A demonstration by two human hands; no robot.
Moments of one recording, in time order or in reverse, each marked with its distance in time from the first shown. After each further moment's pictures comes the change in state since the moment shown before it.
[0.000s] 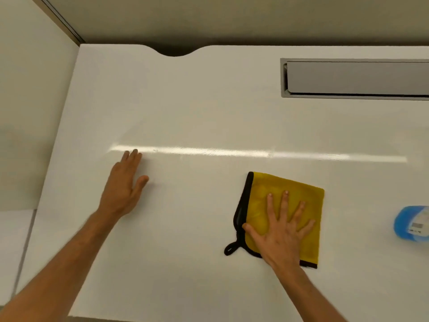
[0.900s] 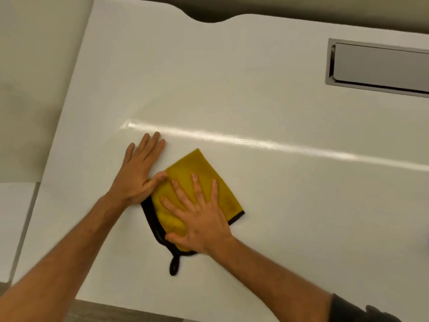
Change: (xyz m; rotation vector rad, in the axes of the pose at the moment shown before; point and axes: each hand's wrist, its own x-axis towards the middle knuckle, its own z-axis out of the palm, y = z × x) left_hand -0.006 -0.036 0.019 0.033 -0.086 0.172; right_hand 0.001 -0.201 0.045 -0.146 0.031 -0.943
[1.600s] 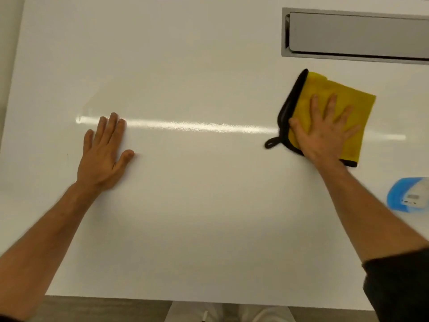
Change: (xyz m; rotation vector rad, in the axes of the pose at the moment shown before) left_hand 0.017 0.014 0.009 0.140 0.015 -0.147; right_hand -0.121 0.311 -0.082 0.073 0.148 1.056
